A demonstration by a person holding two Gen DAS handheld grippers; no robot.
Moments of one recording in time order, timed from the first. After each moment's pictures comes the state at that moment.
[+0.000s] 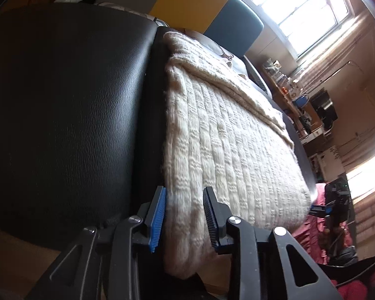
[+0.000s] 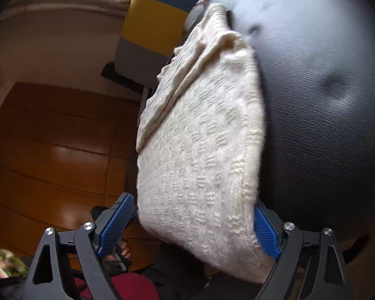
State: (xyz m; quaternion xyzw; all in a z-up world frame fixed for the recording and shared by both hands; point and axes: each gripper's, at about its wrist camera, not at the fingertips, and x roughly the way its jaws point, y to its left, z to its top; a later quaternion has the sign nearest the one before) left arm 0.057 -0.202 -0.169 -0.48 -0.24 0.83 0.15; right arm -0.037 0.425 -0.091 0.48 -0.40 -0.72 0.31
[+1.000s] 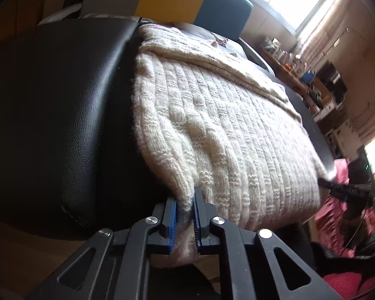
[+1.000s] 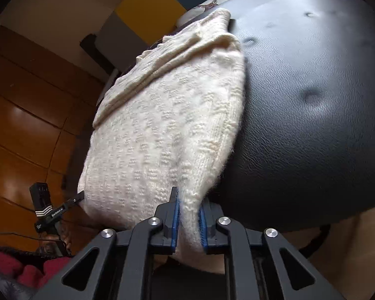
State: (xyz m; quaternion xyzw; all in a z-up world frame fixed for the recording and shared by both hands) left arm 0.064 -0.156 -0.165 -0.49 -0.17 0.84 0.13; right arm -0.009 0.414 -0.084 0.51 -0.24 -0.79 0.23
